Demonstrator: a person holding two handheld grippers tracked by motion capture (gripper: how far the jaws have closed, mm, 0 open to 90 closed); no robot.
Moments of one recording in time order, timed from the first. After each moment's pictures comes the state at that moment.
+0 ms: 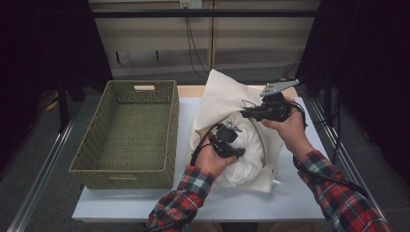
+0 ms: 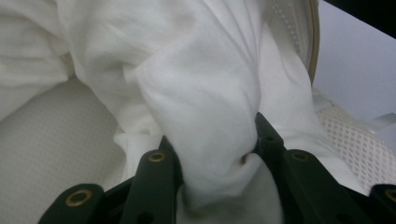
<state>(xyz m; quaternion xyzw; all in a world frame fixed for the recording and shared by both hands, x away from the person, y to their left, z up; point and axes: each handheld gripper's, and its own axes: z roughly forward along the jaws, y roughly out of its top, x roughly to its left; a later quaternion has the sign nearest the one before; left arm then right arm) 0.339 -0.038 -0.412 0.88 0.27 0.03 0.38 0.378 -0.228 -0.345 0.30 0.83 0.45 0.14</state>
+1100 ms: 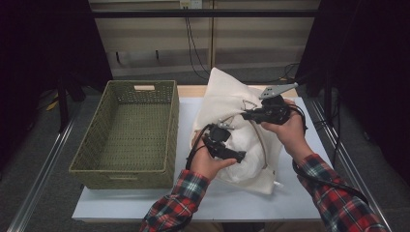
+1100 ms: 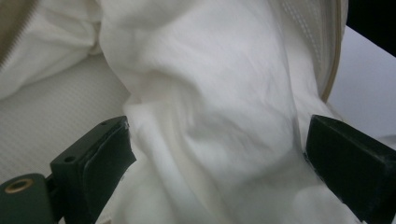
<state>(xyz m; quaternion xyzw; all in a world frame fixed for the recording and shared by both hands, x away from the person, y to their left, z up) 0.331 -0.019 -0.414 0.85 0.34 0.03 0.39 0.370 -0.224 -0.347 0.31 0.84 0.42 0.16</state>
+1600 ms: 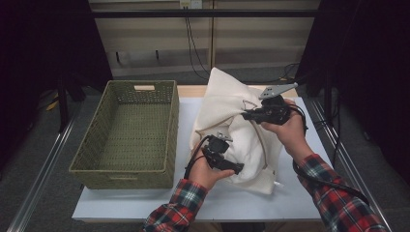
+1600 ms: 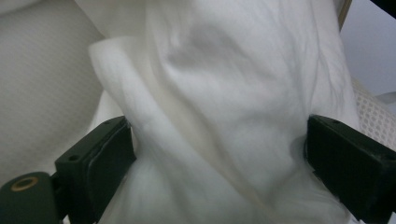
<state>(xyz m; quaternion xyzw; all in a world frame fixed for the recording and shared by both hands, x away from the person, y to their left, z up) 0.318 -0.018 -0.445 0.86 0.34 0.00 0.37 0.369 -0.224 -0.346 0.31 0.84 0.42 0.16</state>
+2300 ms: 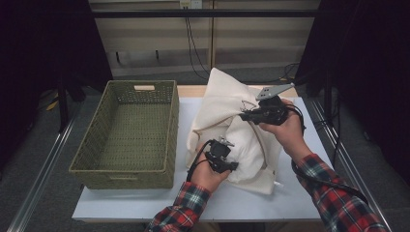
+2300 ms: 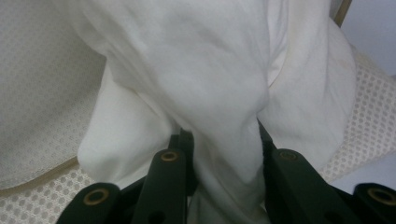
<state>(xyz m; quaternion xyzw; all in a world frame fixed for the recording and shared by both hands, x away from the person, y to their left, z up) 0.313 -0.020 -0.451 0.87 0.34 0.00 0.36 0.369 -0.218 -0.346 0.30 0.84 0.42 0.16</state>
